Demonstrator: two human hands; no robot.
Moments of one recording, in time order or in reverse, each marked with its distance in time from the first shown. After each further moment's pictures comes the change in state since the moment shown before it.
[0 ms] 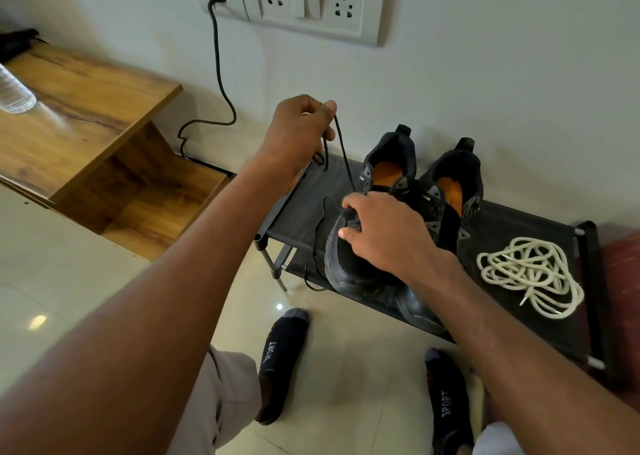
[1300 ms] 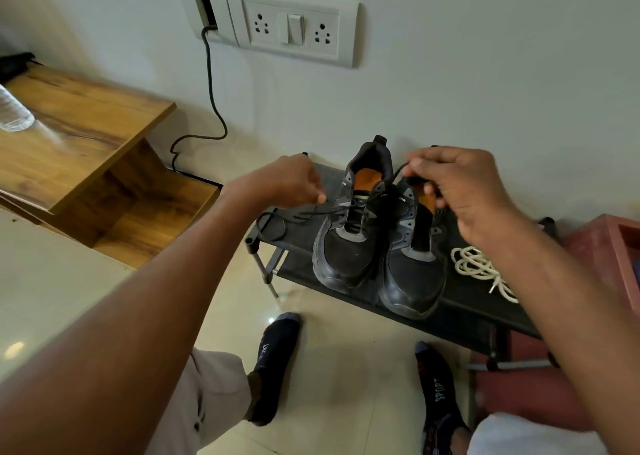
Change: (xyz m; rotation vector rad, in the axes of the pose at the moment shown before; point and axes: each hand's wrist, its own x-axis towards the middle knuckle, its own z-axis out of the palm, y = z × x) left_hand -0.026 -0.003 -0.011 0.862 -0.513 0.056; right_hand -0.028 0.055 -0.087 1.026 0.374 0.457
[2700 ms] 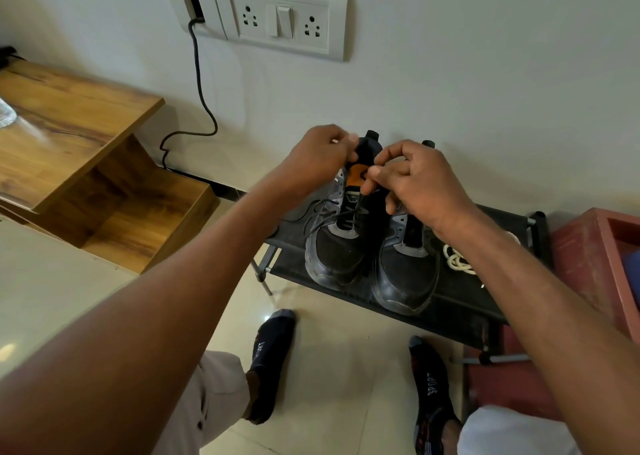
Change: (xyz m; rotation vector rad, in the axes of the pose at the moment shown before) left_hand 0.014 0.051 0.018 -0.627 0.277 0.032; right_hand -0.008 0.000 0.019 -0.245 -0.248 -0.166
